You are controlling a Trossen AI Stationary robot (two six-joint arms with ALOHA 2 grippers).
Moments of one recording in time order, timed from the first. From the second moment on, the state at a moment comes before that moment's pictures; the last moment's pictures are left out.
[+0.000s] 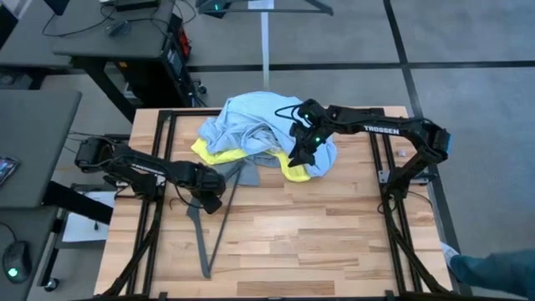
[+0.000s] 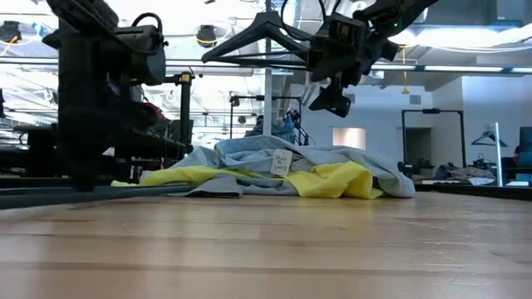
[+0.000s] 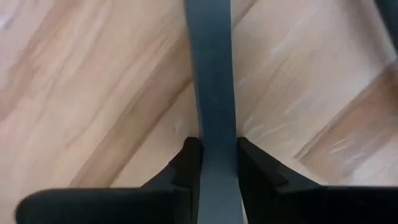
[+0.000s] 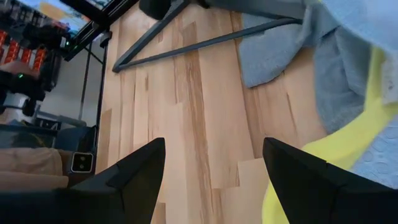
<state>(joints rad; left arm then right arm) -0.06 1.39 0.65 -0.79 -0.08 -0.75 -0.47 1.58 1.19 -0.54 -0.71 0.08</state>
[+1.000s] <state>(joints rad) -0.07 1.79 1.73 -1.52 -0.63 -0.24 -0.53 1.53 1.29 -0.40 -0.77 0.47</state>
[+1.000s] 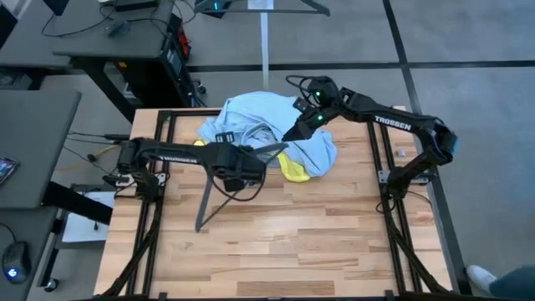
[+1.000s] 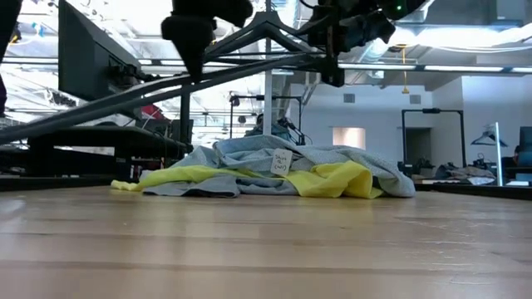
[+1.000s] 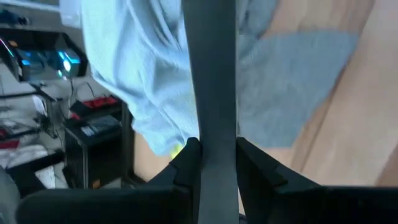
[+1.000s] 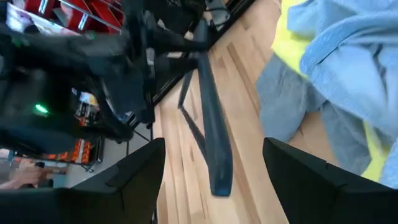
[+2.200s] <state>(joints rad) -0.04 1.79 1.77 -1.49 -0.66 -0.17 -0.44 1.59 1.29 -0.20 -0.71 0.57</state>
